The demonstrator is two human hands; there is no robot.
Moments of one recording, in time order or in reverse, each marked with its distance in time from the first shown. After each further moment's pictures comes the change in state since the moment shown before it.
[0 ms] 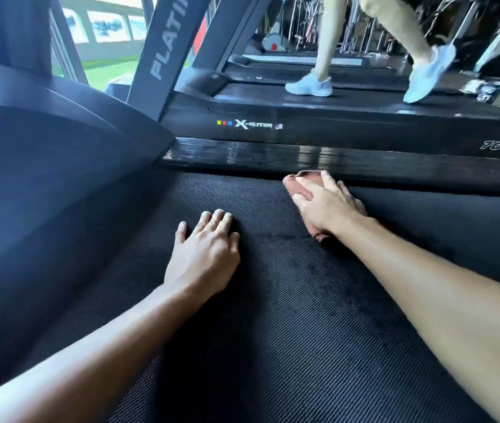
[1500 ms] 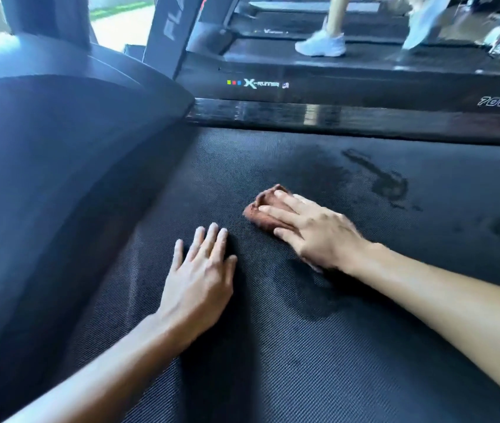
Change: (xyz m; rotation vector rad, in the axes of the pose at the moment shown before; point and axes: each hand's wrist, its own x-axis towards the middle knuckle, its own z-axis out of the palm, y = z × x) left_hand -0.205 -0.002 -0.042 0.041 -0.111 -0.011; right_hand -0.213 -0.006 0.001 -0.100 -0.045 -0.523
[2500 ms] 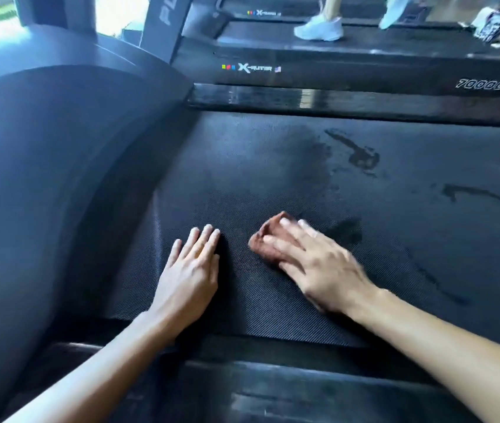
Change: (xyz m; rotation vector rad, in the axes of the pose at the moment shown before) left_hand -0.090 -0.017 -0.008 -0.070 0.060 0.082; right_hand -0.141 -0.057 -0.002 -0.018 0.075 -0.046
